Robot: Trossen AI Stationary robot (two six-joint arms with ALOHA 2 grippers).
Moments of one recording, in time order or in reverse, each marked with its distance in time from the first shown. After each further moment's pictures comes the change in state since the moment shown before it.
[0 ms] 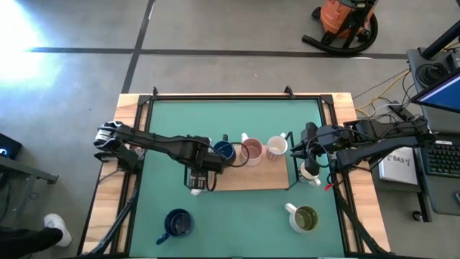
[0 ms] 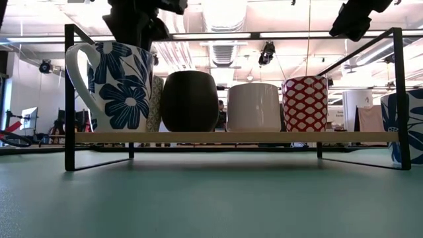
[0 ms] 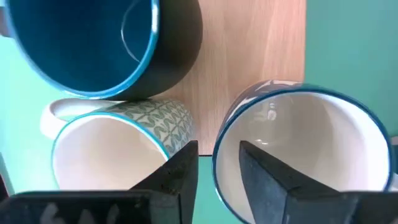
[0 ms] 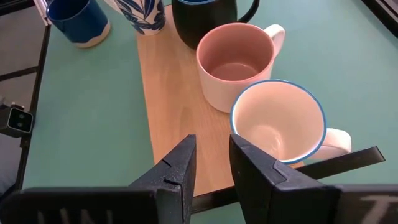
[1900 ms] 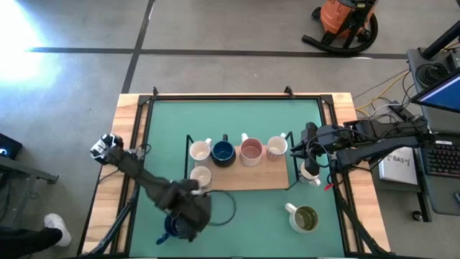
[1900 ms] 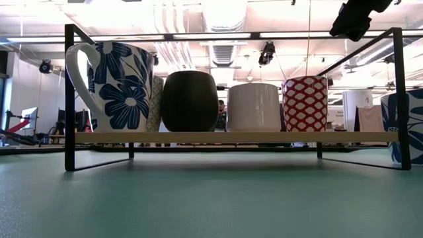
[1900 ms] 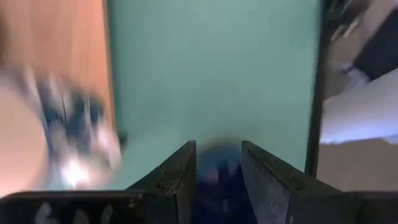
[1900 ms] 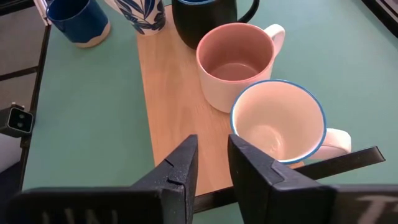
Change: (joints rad) left arm -0.398 0.056 0.107 0.086 0.115 -0.509; right arm 0.000 0.000 0.000 0.000 0.000 0.000
